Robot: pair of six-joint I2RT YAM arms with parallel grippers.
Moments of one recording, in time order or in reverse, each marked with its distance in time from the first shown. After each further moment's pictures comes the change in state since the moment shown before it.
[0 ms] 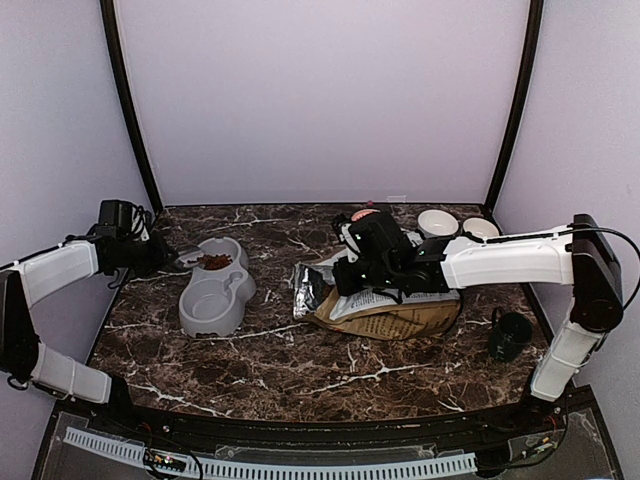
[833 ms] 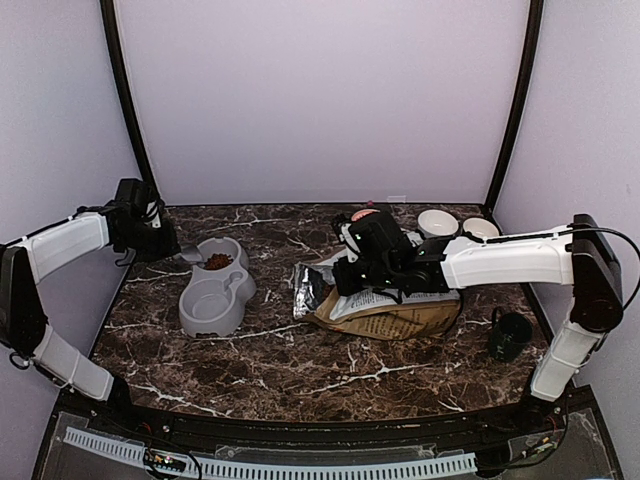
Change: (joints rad) left arm -0.094 0.142 0.246 -0.247 -0.198 0.132; right arm 0.000 0.000 0.000 0.002 0.000 -0.004
